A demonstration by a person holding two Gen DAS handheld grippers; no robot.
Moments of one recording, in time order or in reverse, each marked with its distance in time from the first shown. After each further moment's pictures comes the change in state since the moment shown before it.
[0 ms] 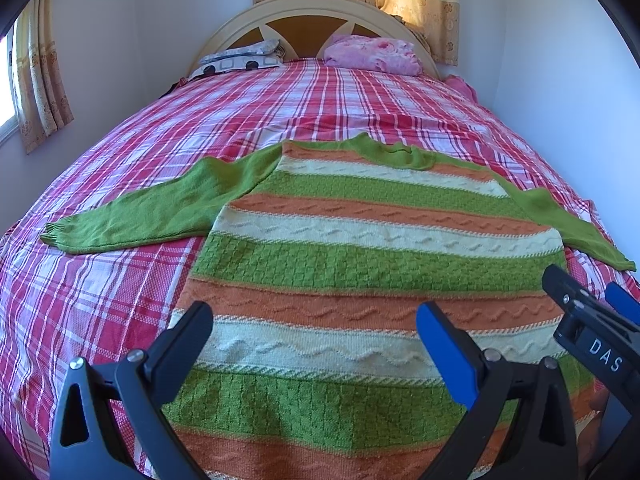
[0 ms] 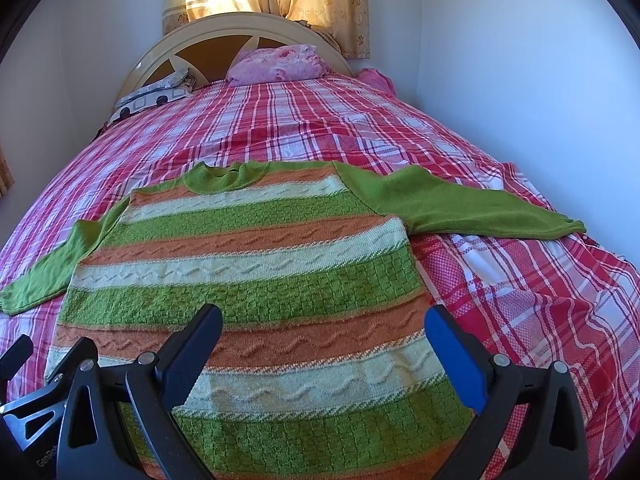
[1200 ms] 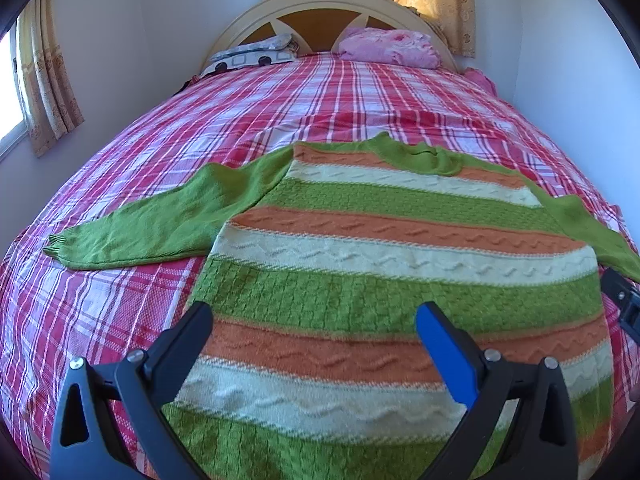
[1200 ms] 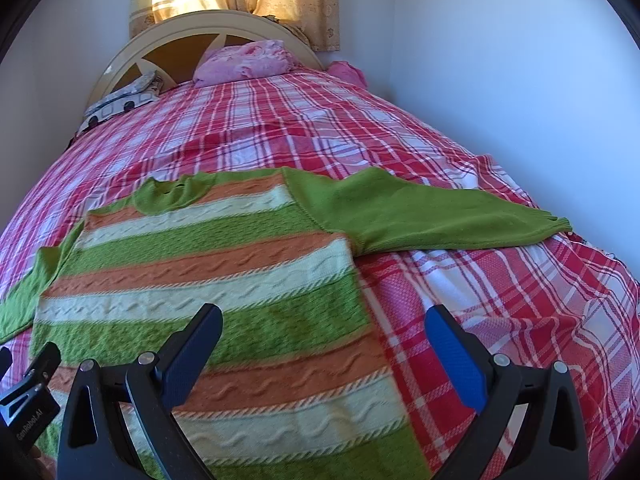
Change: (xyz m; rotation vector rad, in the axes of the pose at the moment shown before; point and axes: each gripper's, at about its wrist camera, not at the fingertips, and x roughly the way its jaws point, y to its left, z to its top) left arm 0.037 -0.002 0.027 0.000 0.028 0.081; right arm 0.032 -0.042 0.027 0.056 0.031 -0.089
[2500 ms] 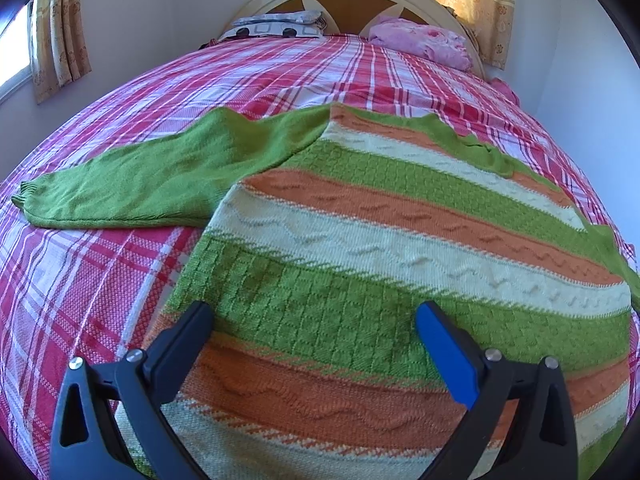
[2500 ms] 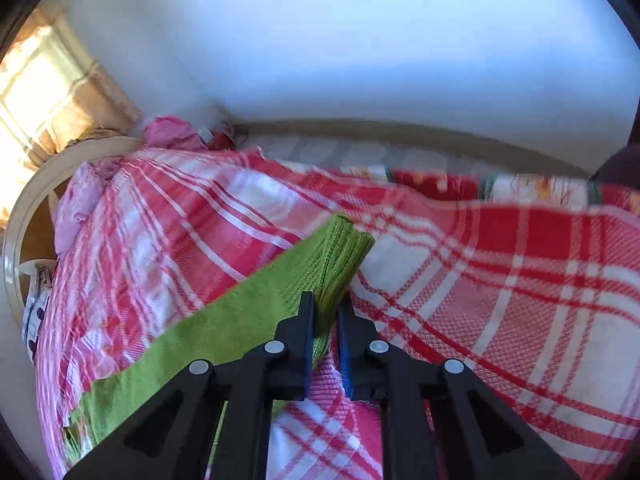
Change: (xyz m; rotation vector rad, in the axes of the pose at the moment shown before) left arm 0.061 0.031 -0.012 -0.144 0.056 -0.040; right arm 0.118 -0.360 0.054 0.706 0.021 -0.119
